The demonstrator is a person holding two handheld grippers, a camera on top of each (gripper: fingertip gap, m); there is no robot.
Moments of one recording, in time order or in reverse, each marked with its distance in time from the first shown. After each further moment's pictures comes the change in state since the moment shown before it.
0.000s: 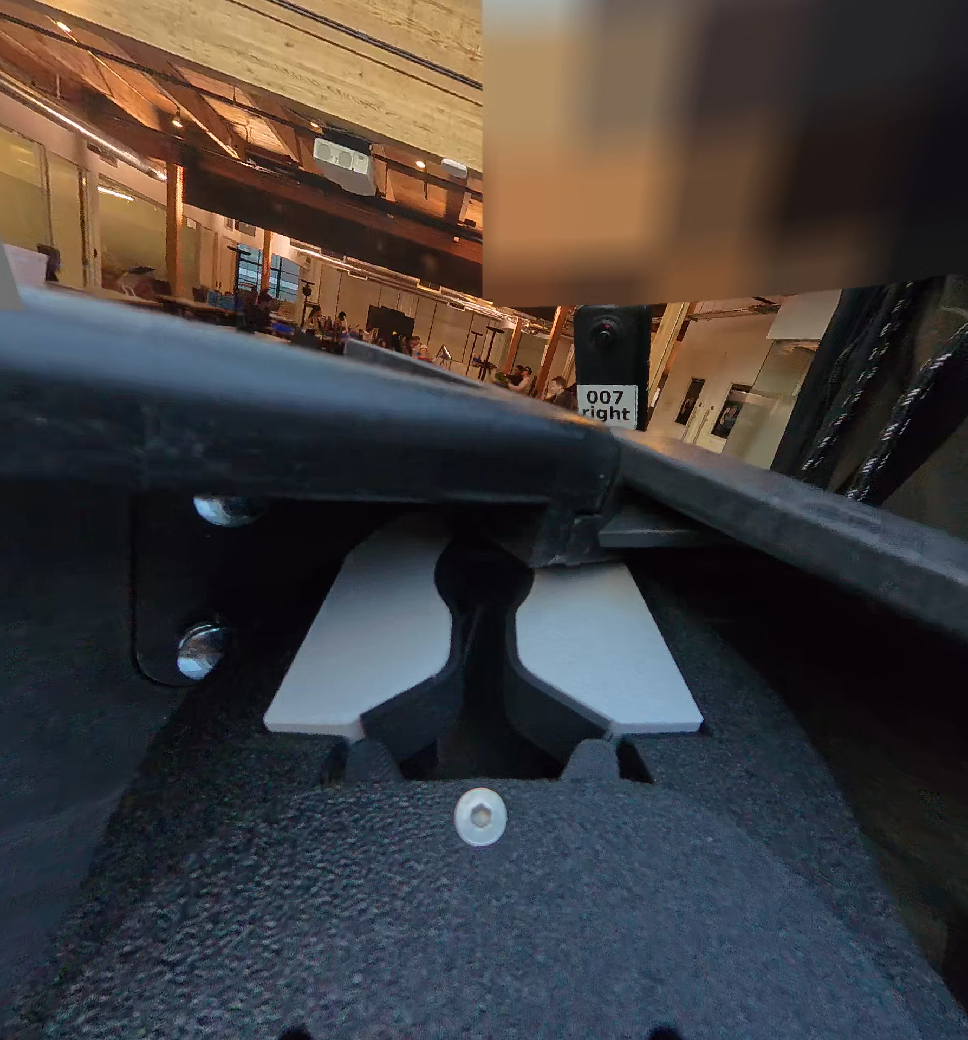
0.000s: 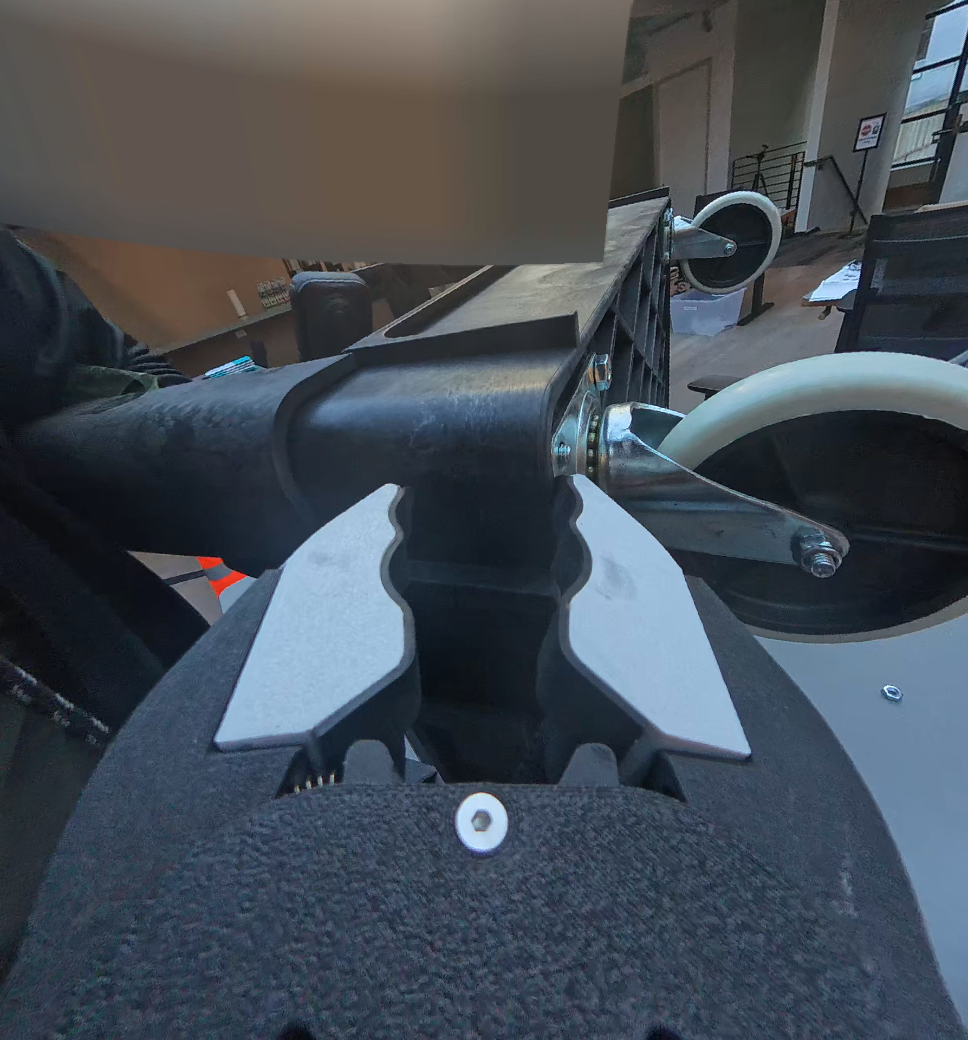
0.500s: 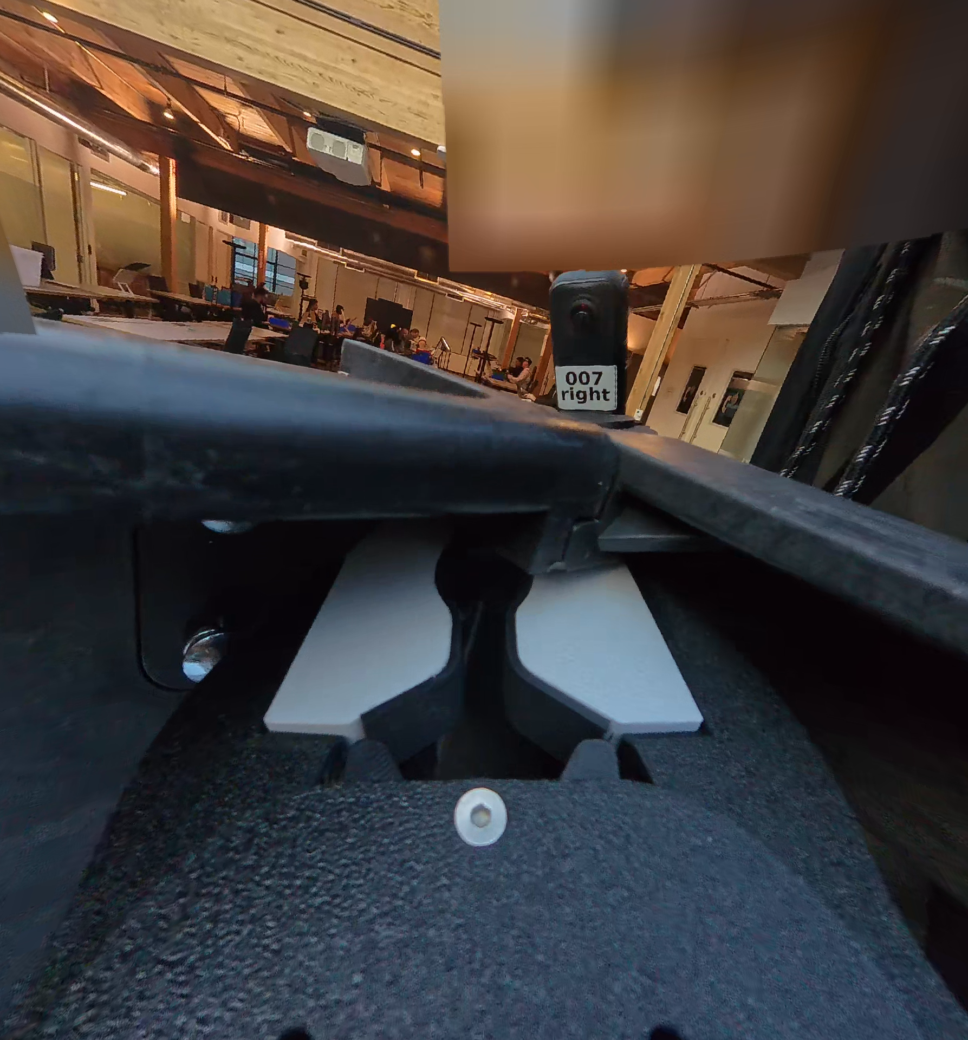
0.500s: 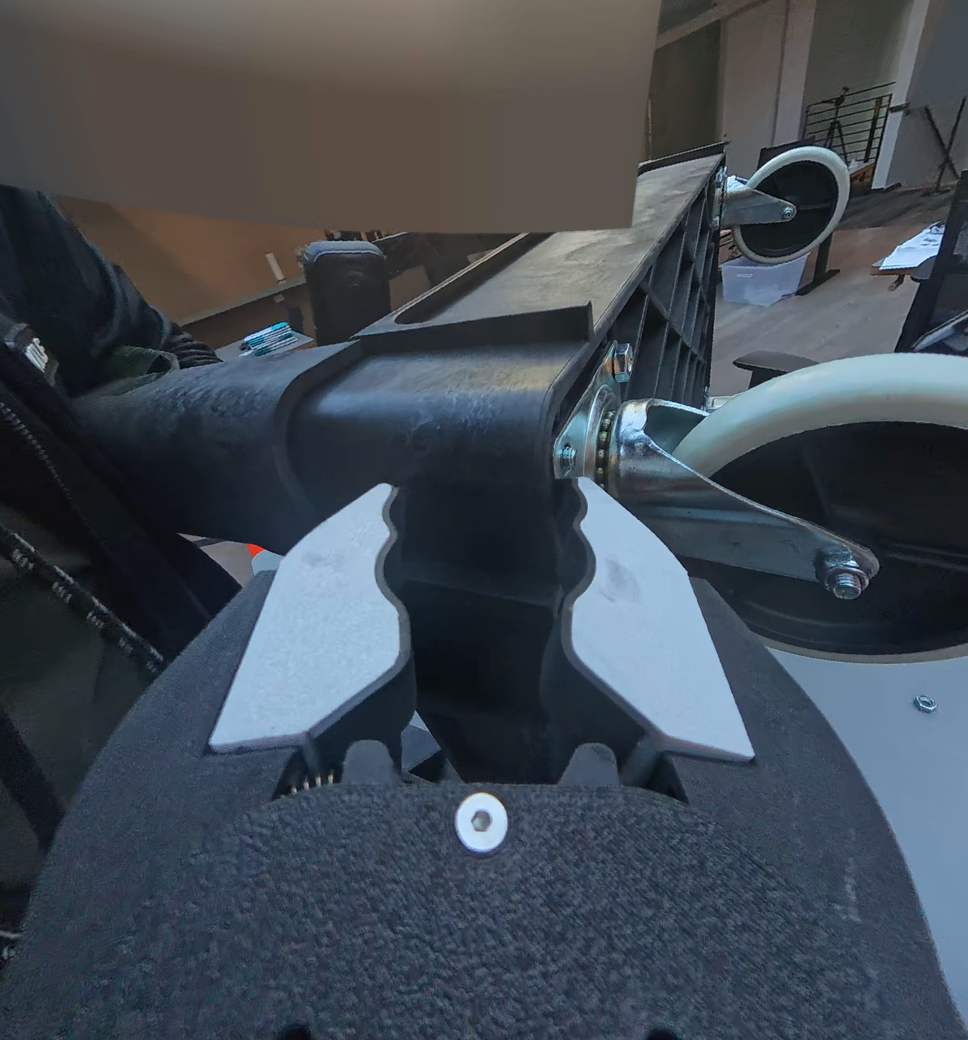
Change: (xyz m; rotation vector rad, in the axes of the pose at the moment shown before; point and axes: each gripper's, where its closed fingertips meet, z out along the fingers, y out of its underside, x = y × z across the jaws) left arm 0.000 0.000 0.000 -0.017 0.005 0.016; right arm -0.001 0.002 0.005 -0.064 -0.081 0.002
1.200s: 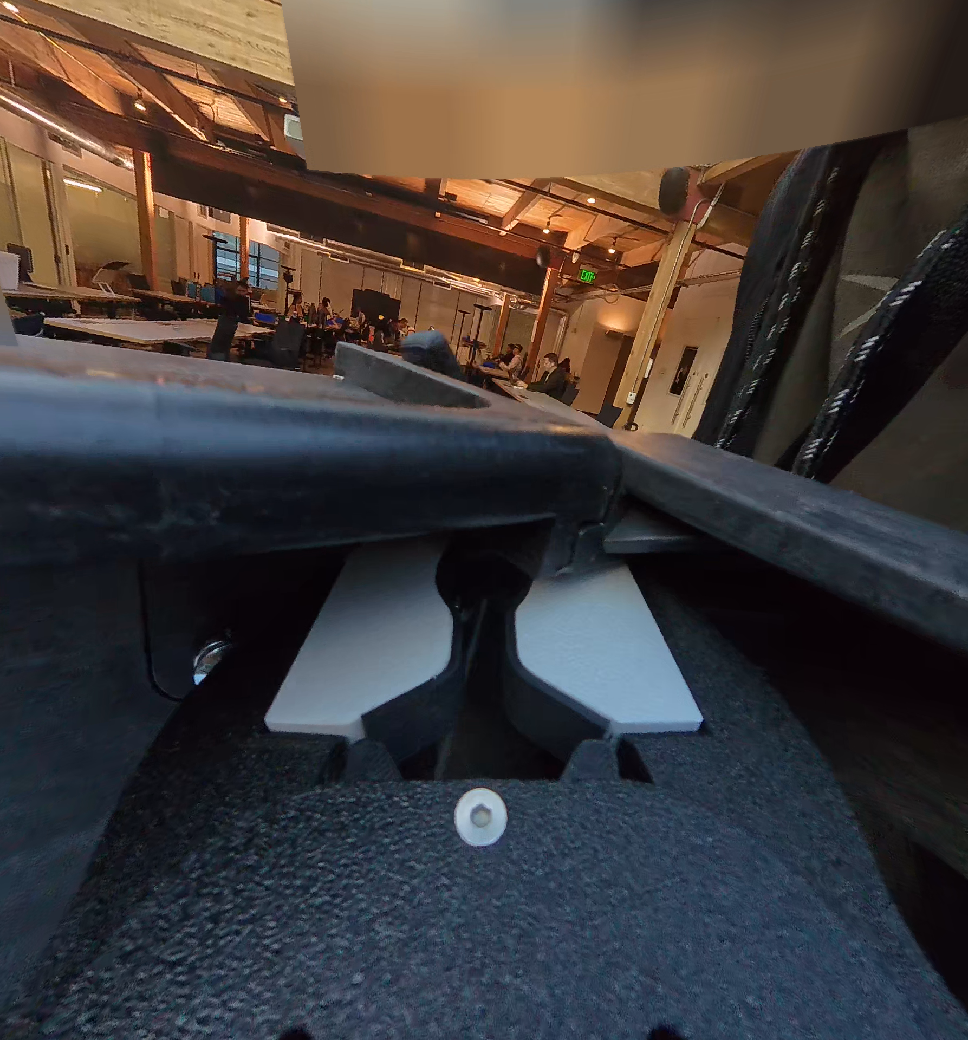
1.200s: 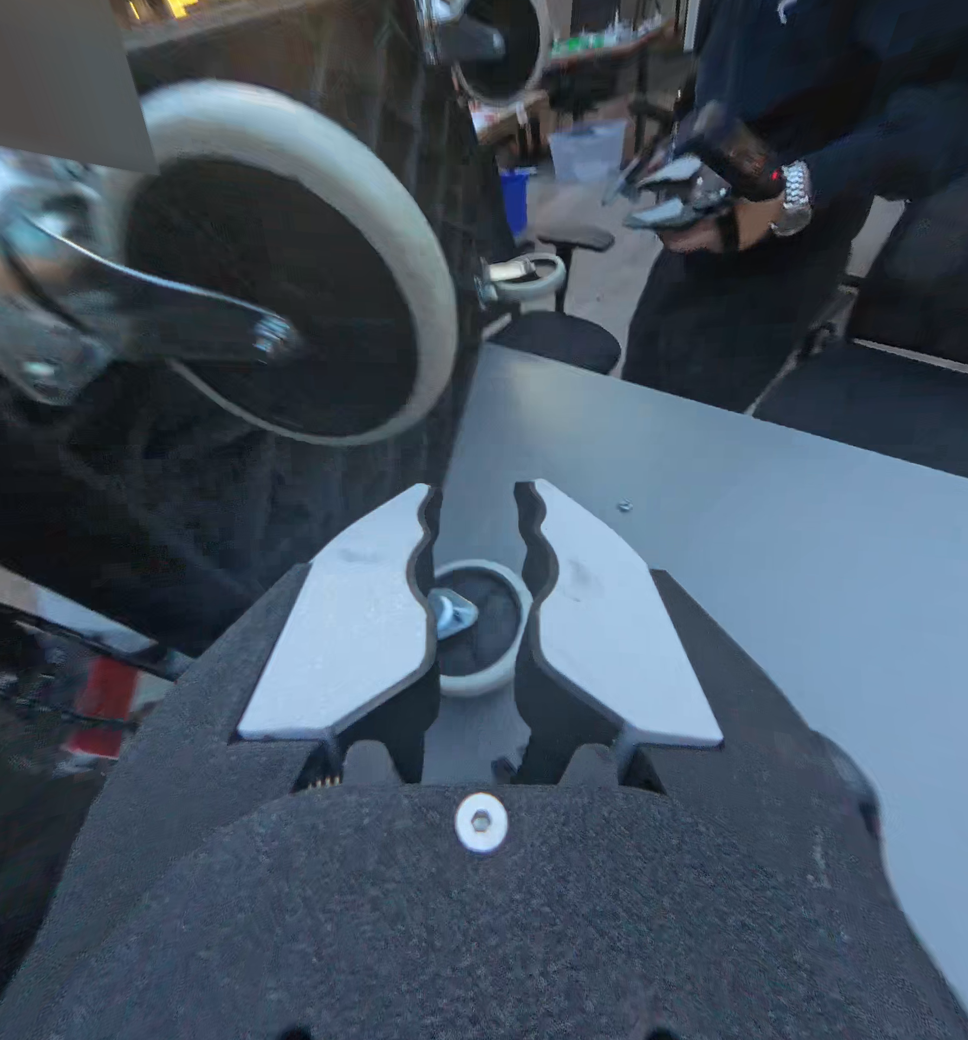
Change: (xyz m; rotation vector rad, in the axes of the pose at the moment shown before) left arm 0.000 0.000 -0.001 -0.024 0.028 0.029; right arm 0.183 0.059 -0.077 -0.210 0.303 0.005
